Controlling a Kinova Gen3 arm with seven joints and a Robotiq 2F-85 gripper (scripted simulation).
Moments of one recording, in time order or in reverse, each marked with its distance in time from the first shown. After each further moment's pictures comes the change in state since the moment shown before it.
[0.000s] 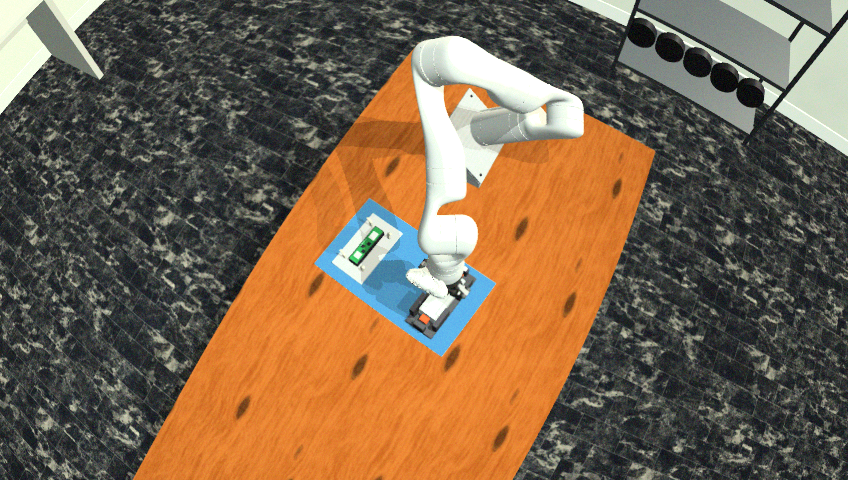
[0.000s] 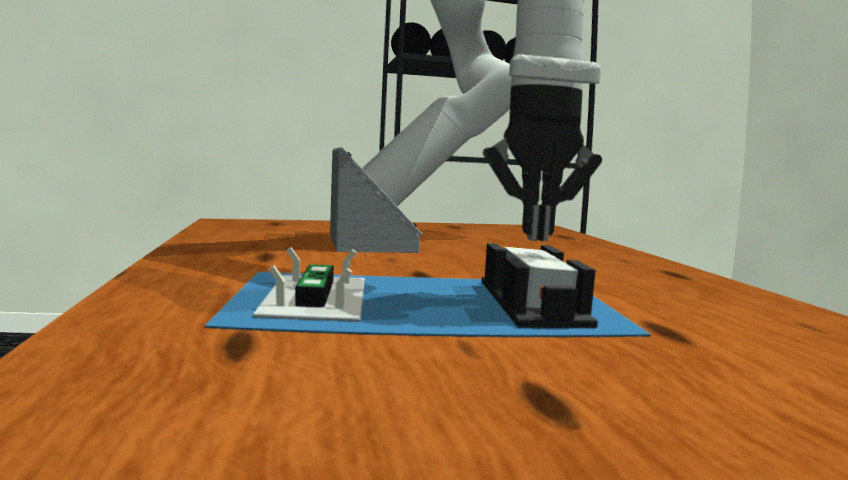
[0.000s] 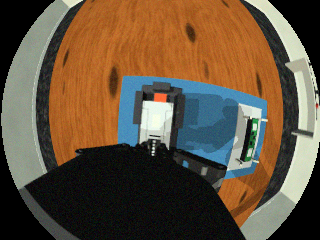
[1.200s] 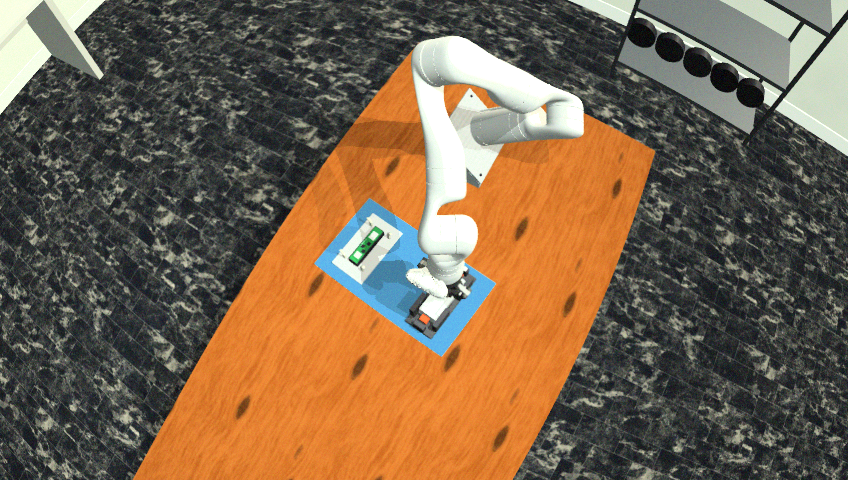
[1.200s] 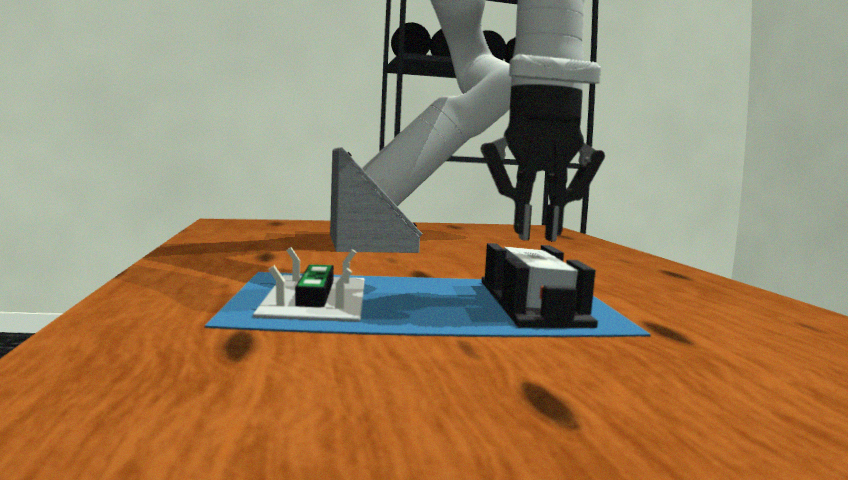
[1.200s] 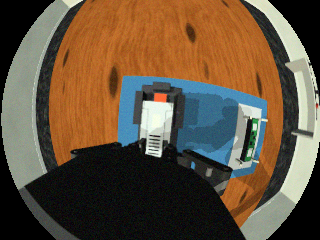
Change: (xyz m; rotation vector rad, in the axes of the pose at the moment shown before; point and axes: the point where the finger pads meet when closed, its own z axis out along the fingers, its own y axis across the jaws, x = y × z) arm 0.000 0.000 0.000 0.000 0.000 0.000
